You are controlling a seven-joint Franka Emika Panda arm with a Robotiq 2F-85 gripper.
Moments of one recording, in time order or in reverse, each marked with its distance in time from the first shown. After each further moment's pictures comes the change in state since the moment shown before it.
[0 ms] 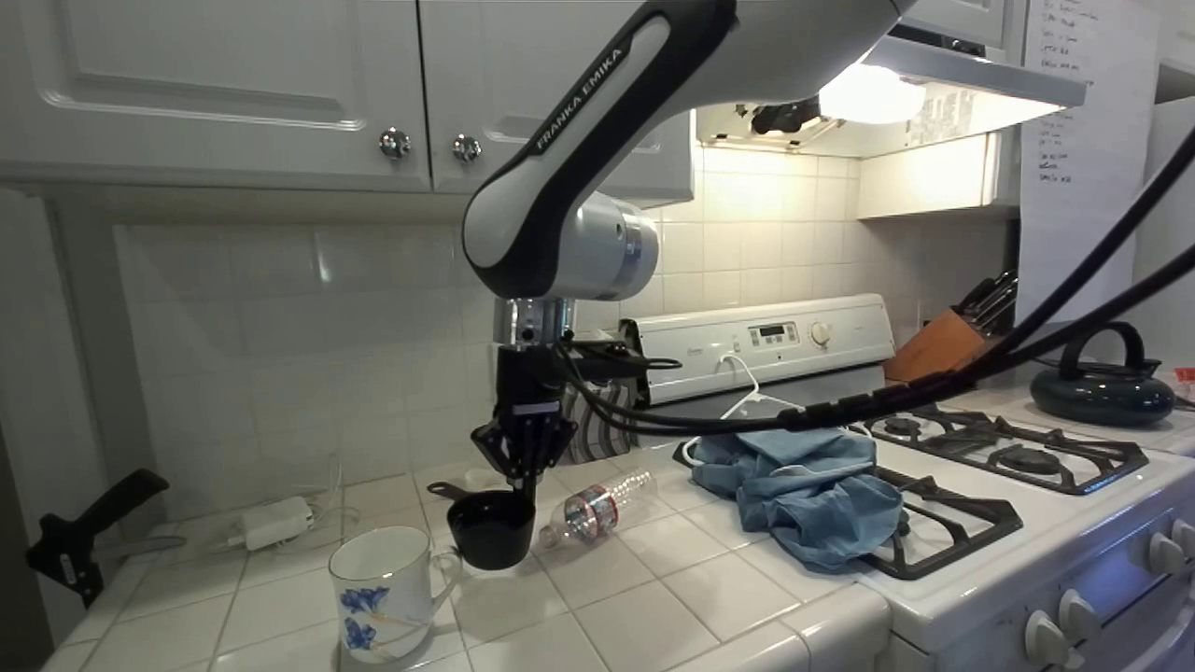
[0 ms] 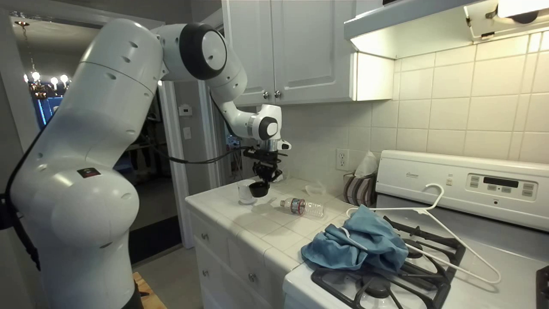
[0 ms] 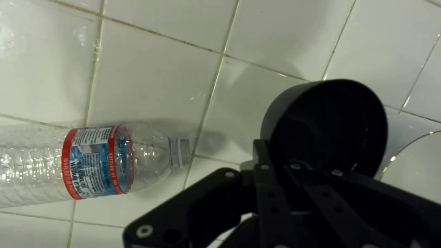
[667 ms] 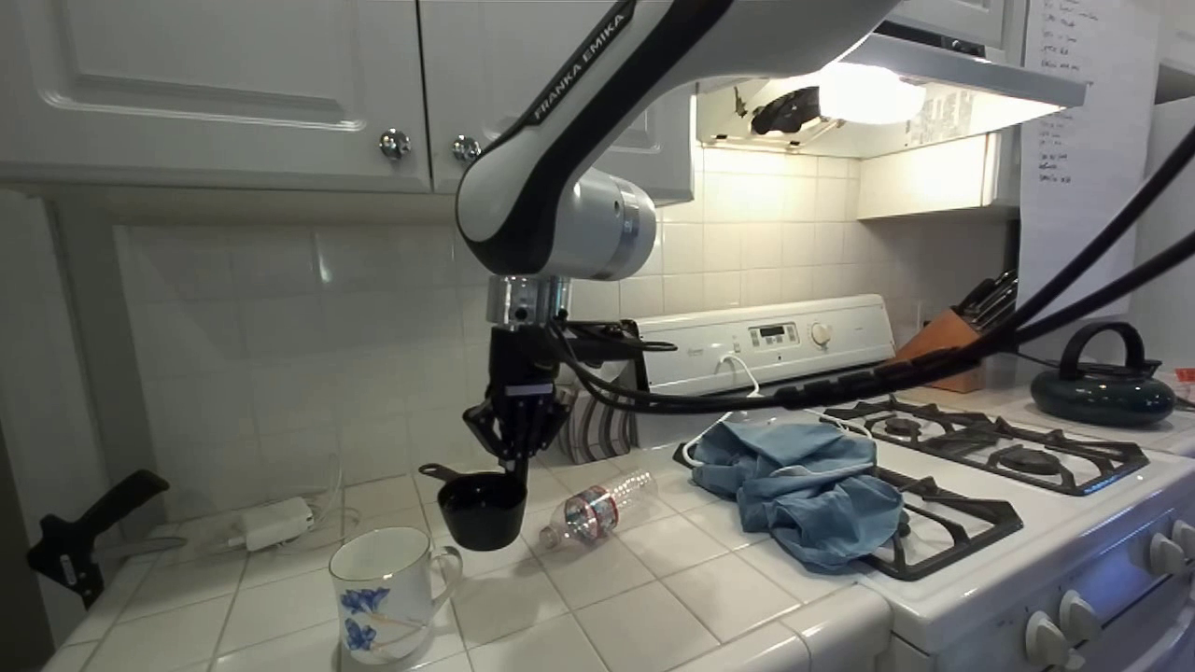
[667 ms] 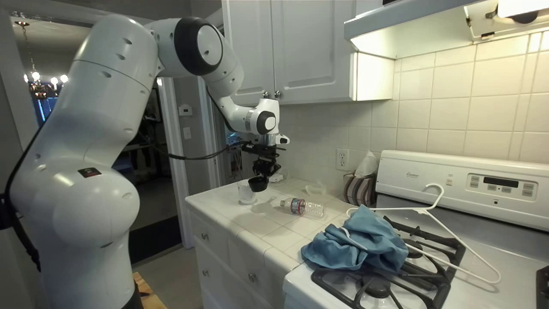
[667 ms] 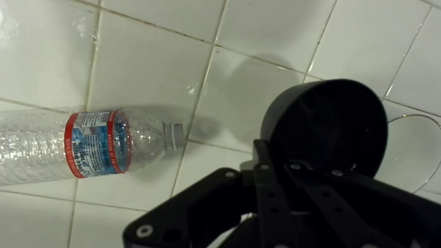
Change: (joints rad) arm 0.010 -0.036 0.000 0.000 0.000 -0.007 0.011
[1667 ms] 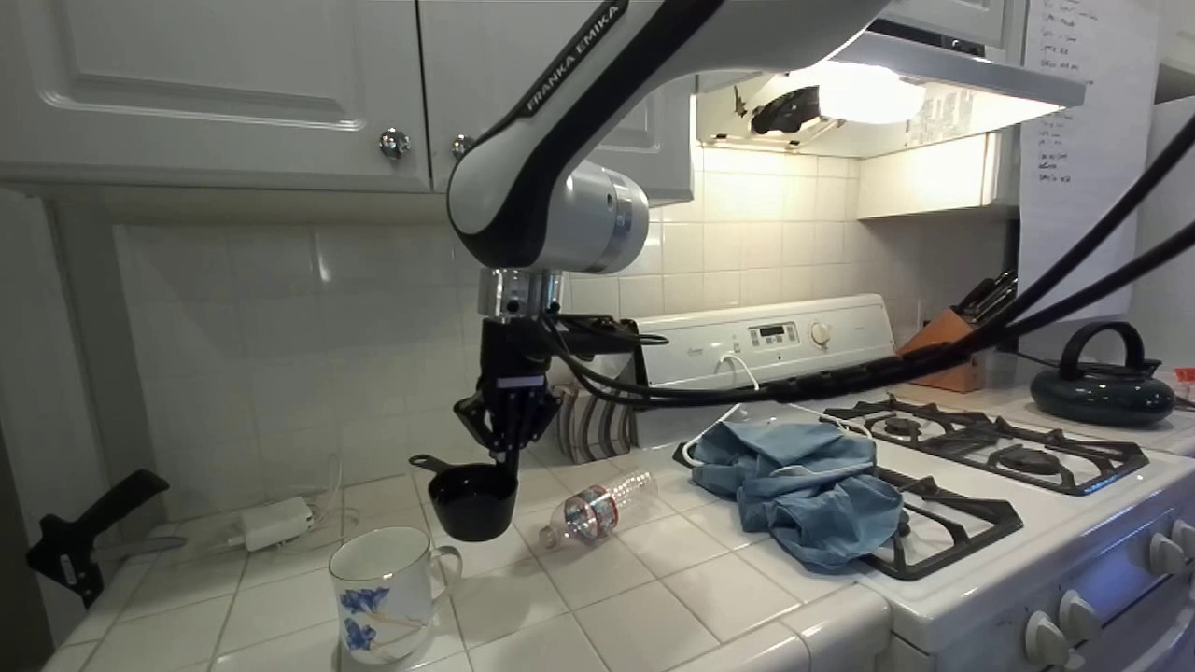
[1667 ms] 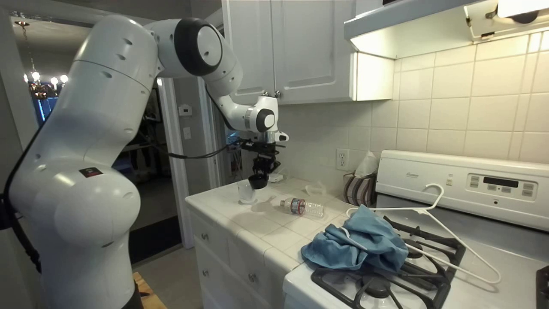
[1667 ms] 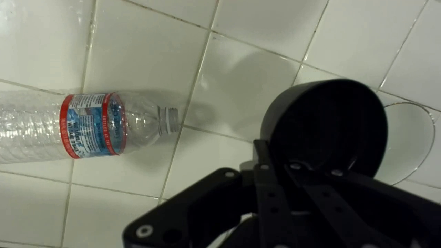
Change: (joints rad) arm 0.013 0.003 -0.002 0.026 -0.012 0.002 -0.002
